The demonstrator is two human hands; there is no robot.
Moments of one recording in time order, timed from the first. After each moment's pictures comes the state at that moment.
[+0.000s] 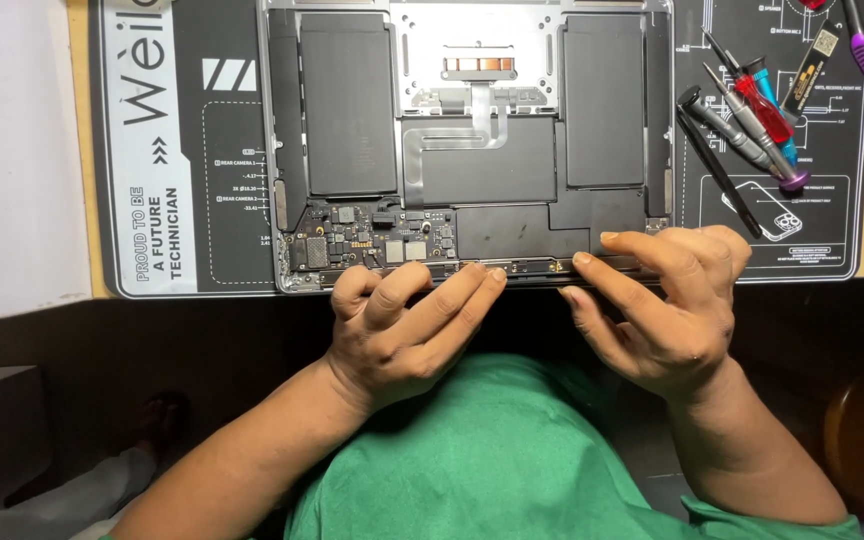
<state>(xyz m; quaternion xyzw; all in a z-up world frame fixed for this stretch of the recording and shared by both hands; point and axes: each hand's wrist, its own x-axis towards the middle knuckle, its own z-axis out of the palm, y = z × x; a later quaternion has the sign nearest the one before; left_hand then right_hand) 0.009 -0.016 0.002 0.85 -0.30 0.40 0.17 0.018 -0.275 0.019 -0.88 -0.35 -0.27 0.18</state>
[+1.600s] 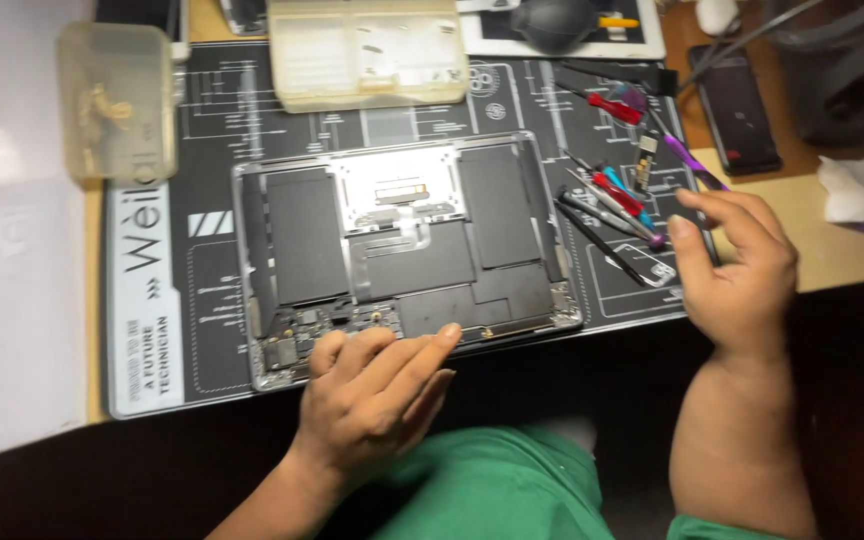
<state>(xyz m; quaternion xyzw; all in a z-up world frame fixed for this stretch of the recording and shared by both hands) 0.014 -0.018 0.036 0.86 -0.34 0.30 0.25 0.051 -0.374 0.047 -0.92 -0.10 -0.28 0.24</state>
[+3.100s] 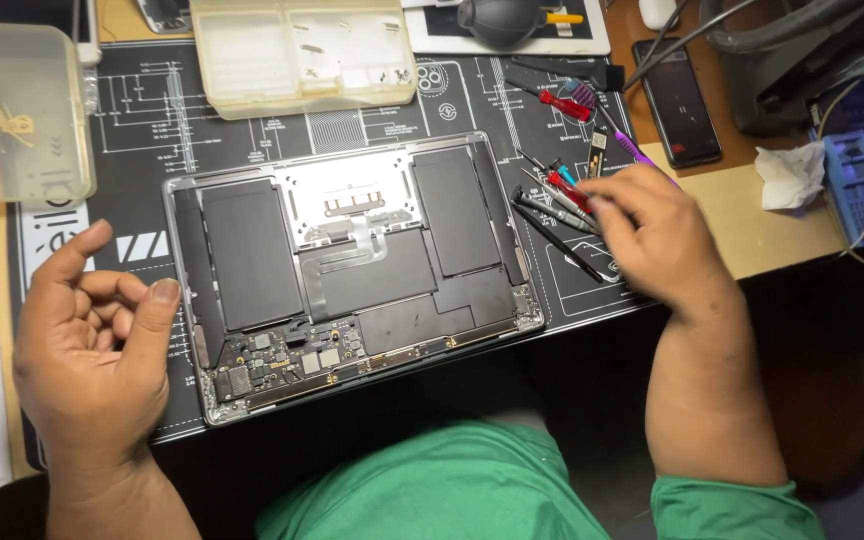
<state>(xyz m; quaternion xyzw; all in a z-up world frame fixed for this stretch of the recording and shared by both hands) 0.065 0.081 0.029 0.83 0.01 0.16 0.53 0.093 -0.377 0.060 -0.96 -0.16 -0.11 0.22</state>
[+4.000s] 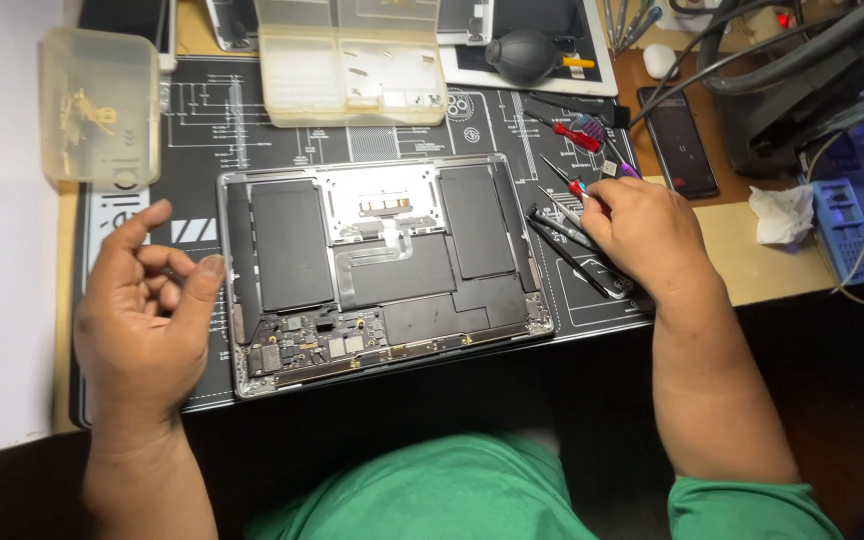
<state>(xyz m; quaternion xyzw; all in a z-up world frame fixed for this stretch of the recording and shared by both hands) 0.064 0.082 0.035 0.83 0.00 0.17 0.53 0.127 -0.374 0.044 -1.00 -0.01 -0.04 -0.01</state>
